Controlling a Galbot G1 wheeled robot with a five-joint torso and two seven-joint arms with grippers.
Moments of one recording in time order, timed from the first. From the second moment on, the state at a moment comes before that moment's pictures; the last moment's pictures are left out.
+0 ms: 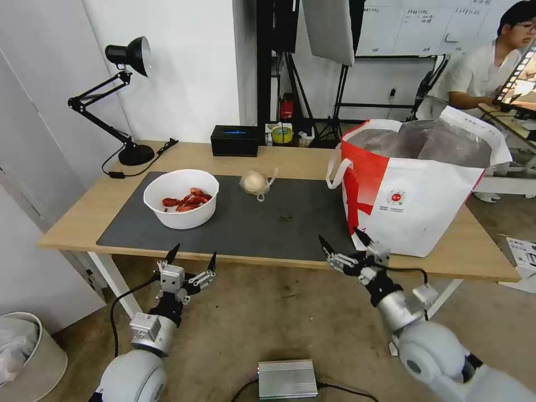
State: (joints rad) left arm 1.47 -1.08 -0.36 -2.04 -0.28 -0.08 -0.13; right arm -1.20 0.73 0.15 2.03 0.79 0.14 0.14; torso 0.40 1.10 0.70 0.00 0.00
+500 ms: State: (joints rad) left arm 1.46 -1.07 -0.35 -2.01 -0.30 -0.08 -0.11; right arm -0.60 0.83 -0.23 1.72 0.98 0.01 0.16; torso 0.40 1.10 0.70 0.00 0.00
